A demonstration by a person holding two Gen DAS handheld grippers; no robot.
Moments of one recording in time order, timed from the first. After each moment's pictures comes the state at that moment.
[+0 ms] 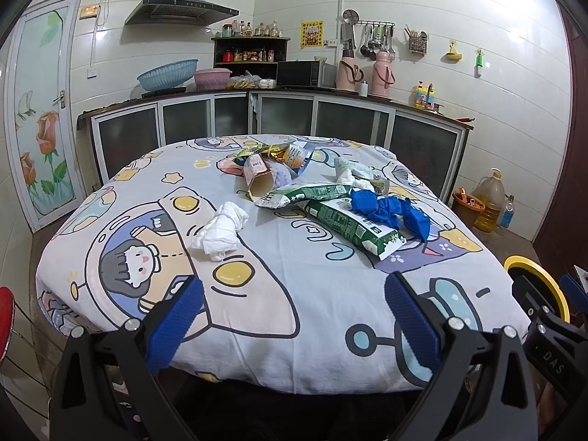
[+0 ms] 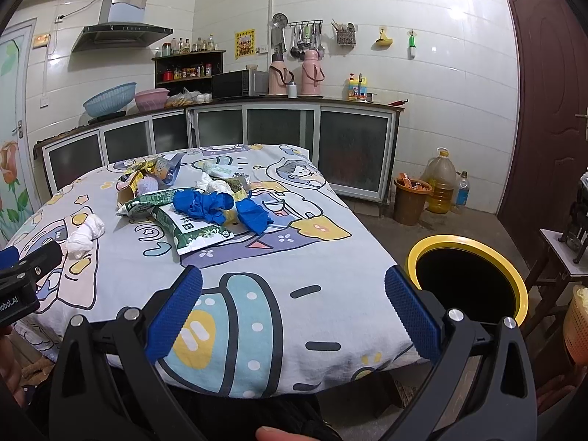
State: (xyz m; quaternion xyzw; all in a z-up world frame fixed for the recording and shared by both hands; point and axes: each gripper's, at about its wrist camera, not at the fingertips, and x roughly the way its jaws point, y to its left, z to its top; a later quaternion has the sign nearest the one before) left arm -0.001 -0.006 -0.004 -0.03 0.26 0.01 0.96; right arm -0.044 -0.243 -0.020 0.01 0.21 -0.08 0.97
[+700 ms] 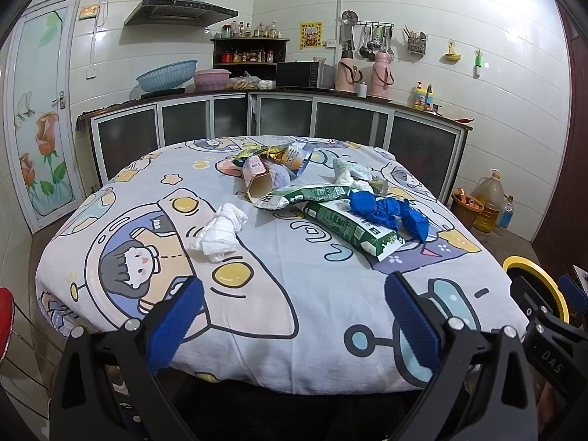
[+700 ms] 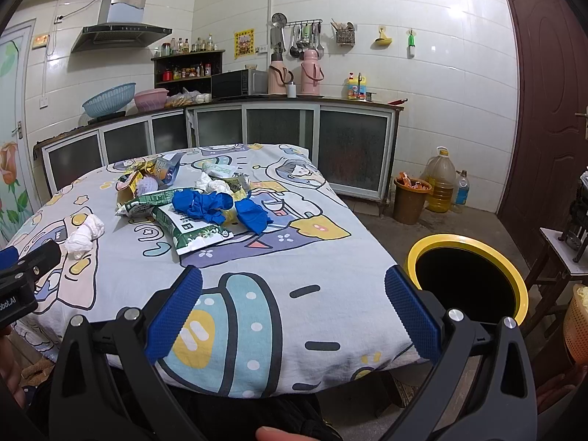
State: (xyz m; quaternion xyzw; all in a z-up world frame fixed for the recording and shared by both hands) left arm 0.000 -0.006 -0.006 -0.03 0.26 0.01 0.96; right arm -0.044 -0.245 -0.020 0.01 0.22 -0.09 0.97
